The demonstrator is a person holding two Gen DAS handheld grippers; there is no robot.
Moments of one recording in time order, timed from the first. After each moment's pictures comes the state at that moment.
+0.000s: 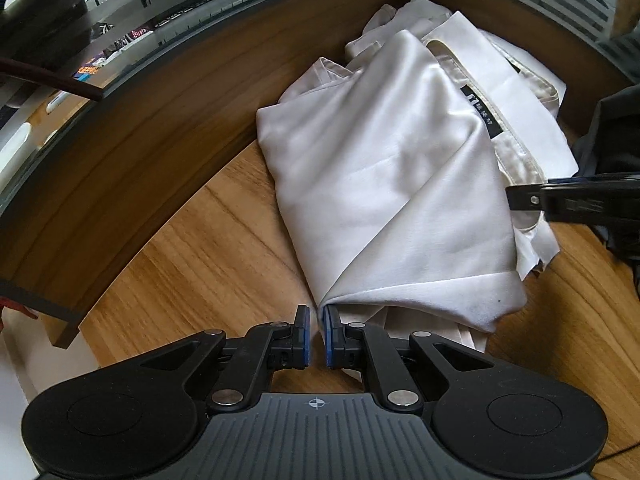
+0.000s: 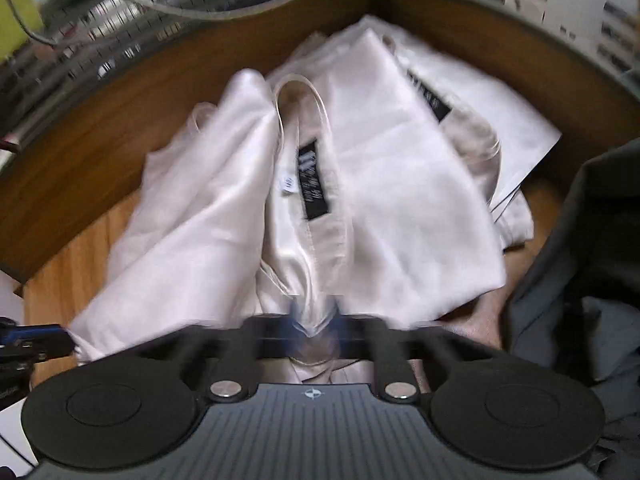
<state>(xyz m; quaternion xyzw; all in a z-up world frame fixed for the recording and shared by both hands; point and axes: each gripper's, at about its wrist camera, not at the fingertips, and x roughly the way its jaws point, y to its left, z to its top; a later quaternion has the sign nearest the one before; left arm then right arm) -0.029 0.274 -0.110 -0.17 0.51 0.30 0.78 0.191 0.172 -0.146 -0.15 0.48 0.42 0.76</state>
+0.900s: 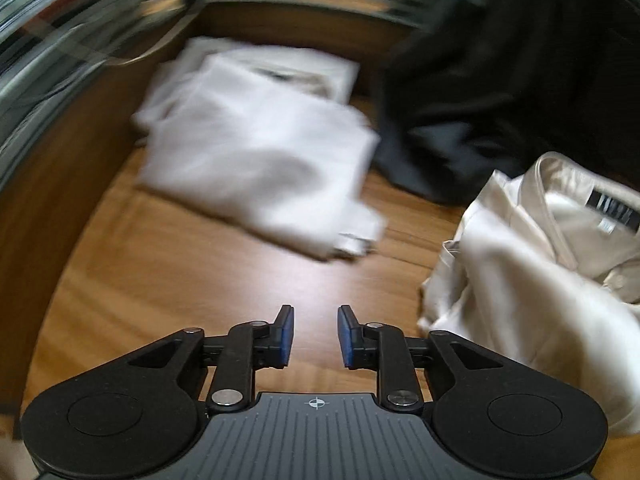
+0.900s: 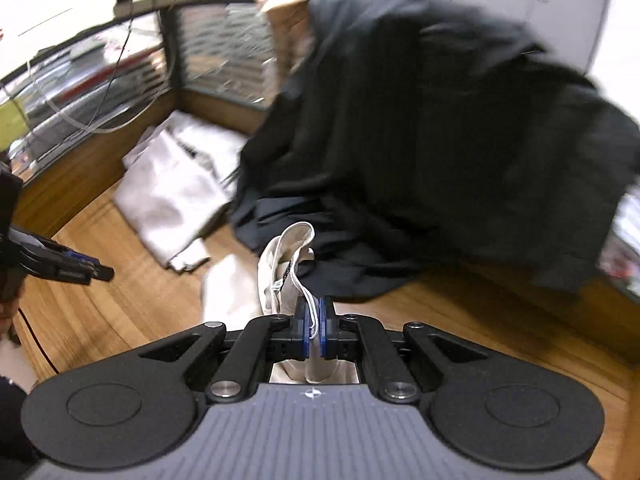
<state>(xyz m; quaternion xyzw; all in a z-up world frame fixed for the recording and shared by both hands) 0.017 0.159 -0.067 -0.09 0.51 0.07 0.85 0.073 -0.167 0.047 -0.11 0.41 0.21 0.88</state>
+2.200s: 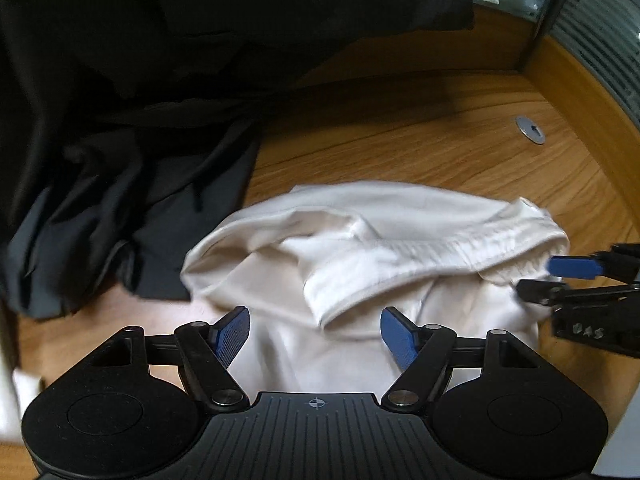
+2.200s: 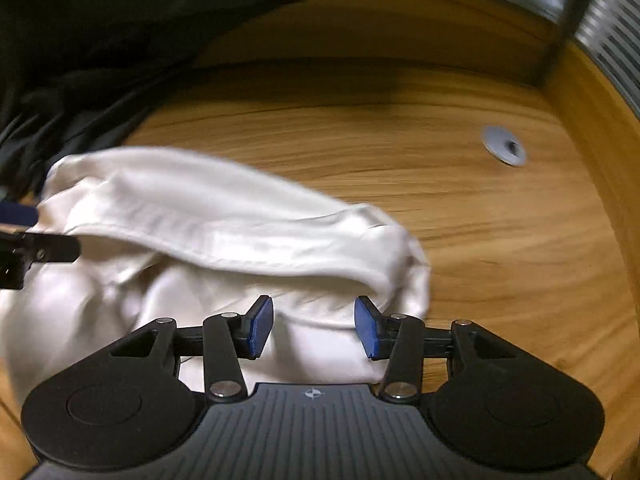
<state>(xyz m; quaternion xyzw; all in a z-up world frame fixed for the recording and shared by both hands) 0.143 -0.096 -0.124 0.08 0.53 -0.21 0.82 0.073 -0.342 -0.148 0.06 0.53 -0.09 0.84</state>
